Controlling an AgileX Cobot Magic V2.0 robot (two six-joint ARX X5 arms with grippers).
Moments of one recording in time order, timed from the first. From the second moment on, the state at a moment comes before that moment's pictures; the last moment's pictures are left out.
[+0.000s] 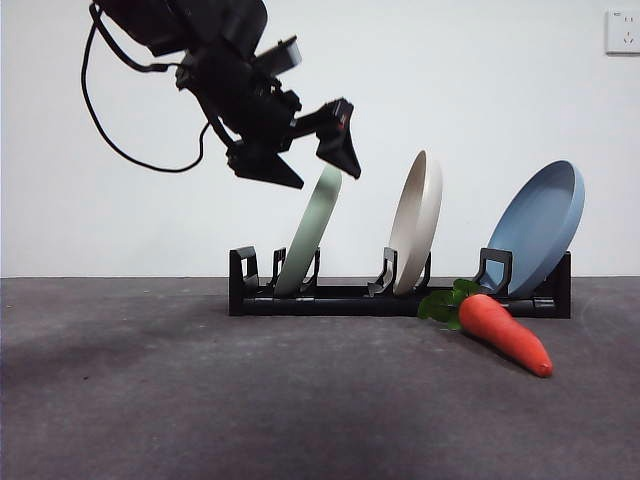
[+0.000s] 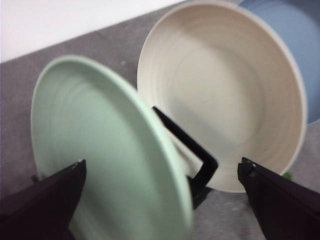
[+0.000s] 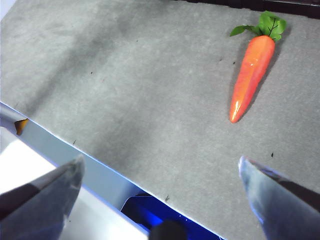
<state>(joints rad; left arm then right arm) -0.46 2.01 1.62 -0.09 0.23 0.06 0.10 0.70 0.94 -1.09 -0.54 -0.13</state>
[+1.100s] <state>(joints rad) -0.45 2.00 1.62 -0.15 0.31 -0.01 0.10 0.70 0.94 -1.09 -0.54 -0.13</state>
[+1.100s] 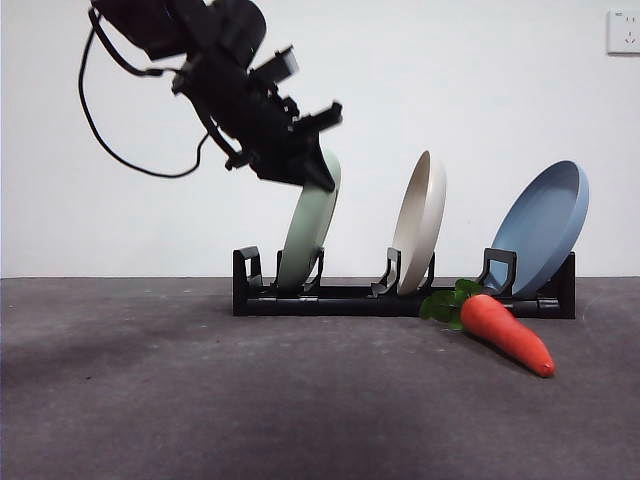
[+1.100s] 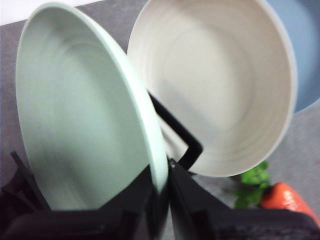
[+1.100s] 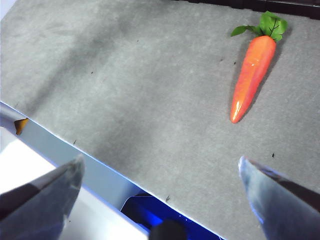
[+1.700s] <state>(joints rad) -0.51 1.57 1.62 -0.50 0.23 0.05 0.10 0.70 0.94 -1.09 -0.54 -0.13</state>
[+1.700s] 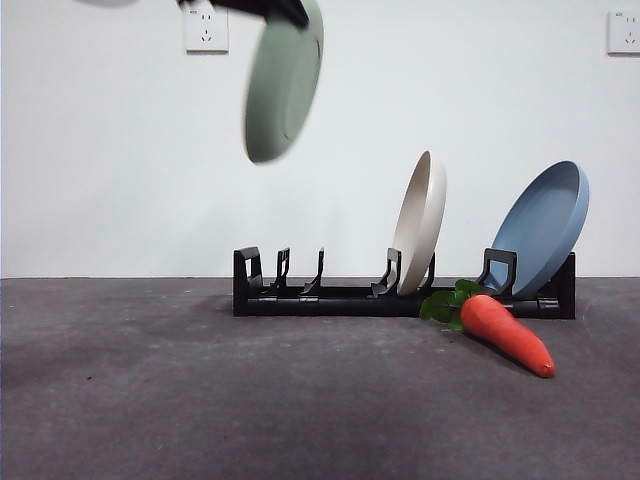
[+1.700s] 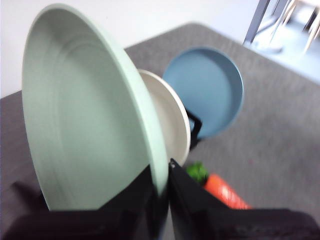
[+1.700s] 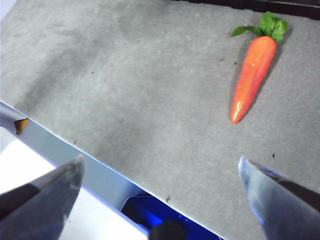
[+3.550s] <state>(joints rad) -1.05 1.78 1.06 -0.40 -0.42 0.32 0.10 0.77 0.94 -1.06 -0.54 -0.13</state>
